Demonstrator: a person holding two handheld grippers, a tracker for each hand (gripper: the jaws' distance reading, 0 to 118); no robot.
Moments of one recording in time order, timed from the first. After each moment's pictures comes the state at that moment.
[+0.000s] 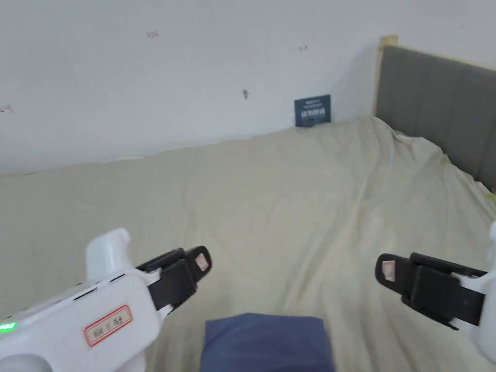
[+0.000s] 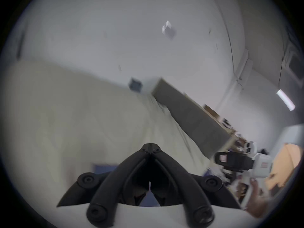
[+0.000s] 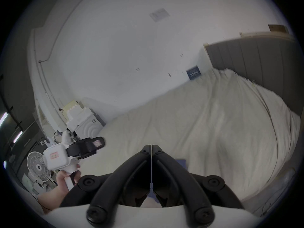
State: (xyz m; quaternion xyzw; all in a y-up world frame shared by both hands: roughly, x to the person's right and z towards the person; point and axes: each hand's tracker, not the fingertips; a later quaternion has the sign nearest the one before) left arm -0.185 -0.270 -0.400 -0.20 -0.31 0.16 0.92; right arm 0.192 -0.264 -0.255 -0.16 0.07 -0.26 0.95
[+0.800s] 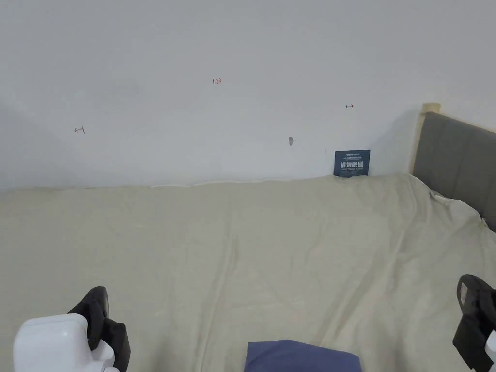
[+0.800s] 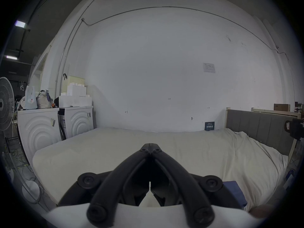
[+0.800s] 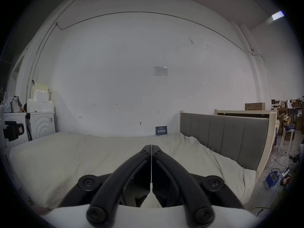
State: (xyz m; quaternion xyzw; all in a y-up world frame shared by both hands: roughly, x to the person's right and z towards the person) left arm -0.260 -0.294 -0.304 -0.01 0.01 0.00 1.00; right arm 0.117 -0.290 -0.225 0.03 -0.15 -0.01 0.99
